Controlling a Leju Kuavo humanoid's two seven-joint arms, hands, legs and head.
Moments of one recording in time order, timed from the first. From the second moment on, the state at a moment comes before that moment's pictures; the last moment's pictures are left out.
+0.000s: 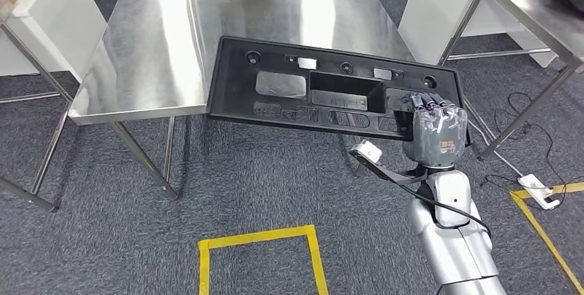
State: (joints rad) left arm -0.05 -0.19 0.09 -0.18 0.47 0.65 -0.26; right arm -0.42 -0.13 0.30 -1.34 1.37 -0.62 -0.06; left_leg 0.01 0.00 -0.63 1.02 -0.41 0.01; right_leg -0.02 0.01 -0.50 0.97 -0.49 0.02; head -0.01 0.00
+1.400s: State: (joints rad) left arm -0.04 -0.21 0.09 -0.18 0.47 0.65 -0.25; right arm -0.76 -0.07 0.33 -0.77 1.15 -0.49 -0.18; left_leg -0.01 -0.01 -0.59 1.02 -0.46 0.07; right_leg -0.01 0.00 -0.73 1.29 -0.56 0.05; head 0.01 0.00
